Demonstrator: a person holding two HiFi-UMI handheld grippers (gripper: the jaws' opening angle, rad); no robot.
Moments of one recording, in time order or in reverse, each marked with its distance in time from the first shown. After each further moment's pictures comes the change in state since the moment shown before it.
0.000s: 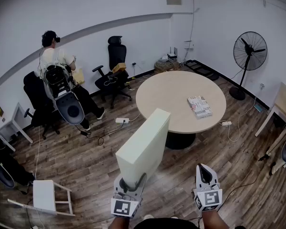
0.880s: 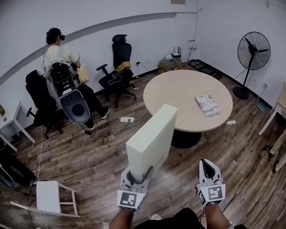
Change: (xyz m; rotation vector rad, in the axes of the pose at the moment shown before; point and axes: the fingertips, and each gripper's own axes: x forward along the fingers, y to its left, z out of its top) left arm 0.003 0.060 -0.023 0.000 -0.019 -0.045; right arm 0.034 0.056 0.001 -0.006 -0.011 -0.007
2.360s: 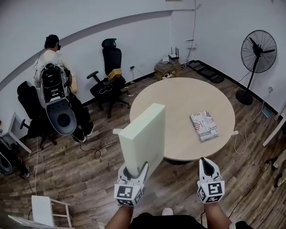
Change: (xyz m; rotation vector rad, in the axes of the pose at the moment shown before) left arm 0.298 0.035 -0.048 -0.089 0.127 0.078; right arm 0.220 -0.210 -0.067 0.080 0.060 -0.007
